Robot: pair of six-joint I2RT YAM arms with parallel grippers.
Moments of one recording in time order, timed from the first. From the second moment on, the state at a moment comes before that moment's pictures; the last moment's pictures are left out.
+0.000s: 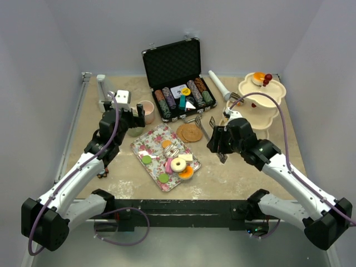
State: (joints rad) left arm -0.42 0.99 0.75 0.03 -0.28 -0.12; right arm 0.59 0.96 0.86 -0.61 0.06 0.52
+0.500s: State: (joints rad) left arm -0.42 1.00 0.76 0.02 -0.27 -0.12; right arm 0.83 1.04 0.86 -0.58 0.00 0.54
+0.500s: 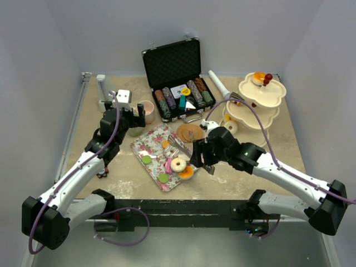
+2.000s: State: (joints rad) left arm -0.42 1.04 0.78 0.00 -0.25 -0.13; right arm 1.11 1.42 1.05 -0.64 0.22 0.57
